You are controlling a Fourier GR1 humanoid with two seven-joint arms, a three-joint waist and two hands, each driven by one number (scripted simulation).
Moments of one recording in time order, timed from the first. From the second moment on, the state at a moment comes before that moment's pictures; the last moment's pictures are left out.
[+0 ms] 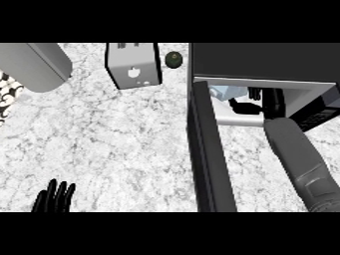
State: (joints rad) left arm 0.55 0.39 -0.48 -1.95 0.33 0.24 -0.61; right arm -0.80 -0.19 -0.15 -0.34 0.28 -0.53 -0.65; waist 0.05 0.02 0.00
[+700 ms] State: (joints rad) left arm 0.50 0.40 -0.48 -1.87 0.24 0.28 -0.58; right arm -0.95 -0.26 -0.15 -0.15 0.36 -0.77 -0.58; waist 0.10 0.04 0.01
